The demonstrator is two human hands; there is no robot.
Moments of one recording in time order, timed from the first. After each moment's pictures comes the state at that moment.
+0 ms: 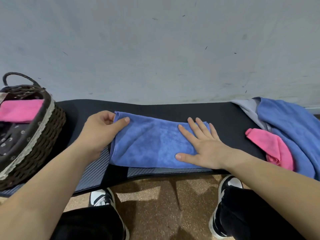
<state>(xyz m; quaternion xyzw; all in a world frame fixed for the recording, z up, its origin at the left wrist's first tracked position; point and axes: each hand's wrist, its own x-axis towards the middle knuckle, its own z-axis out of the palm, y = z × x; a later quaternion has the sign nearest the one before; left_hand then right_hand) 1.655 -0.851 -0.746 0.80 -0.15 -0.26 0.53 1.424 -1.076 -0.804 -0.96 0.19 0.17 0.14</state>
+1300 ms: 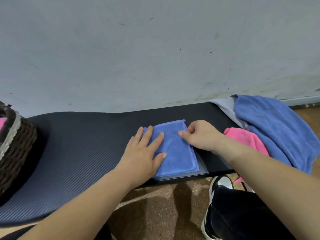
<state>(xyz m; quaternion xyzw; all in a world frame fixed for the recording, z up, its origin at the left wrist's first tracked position) 1.547 -0.941 -0.798 0.83 -0.54 -0.14 0.04 1.418 -1.141 -0.794 -0.84 0.42 0.02 0.35</state>
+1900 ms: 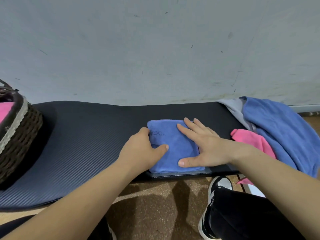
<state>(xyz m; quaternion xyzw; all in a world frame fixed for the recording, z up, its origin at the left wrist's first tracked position) 1.552 -0.937 -0.782 0.88 -0.32 -0.24 0.25 1.396 -1.116 -0.773 -0.93 0.19 0.21 0.24</state>
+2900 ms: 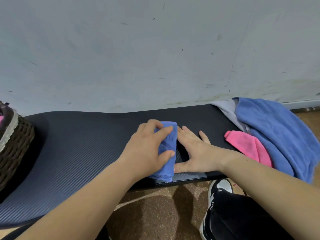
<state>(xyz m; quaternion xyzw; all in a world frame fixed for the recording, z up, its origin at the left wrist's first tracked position) 1.548 -0.958 -0.770 0.79 -0.57 -0.11 0.18 1.399 -1.112 -0.790 -0.92 0.18 0.13 0.31</state>
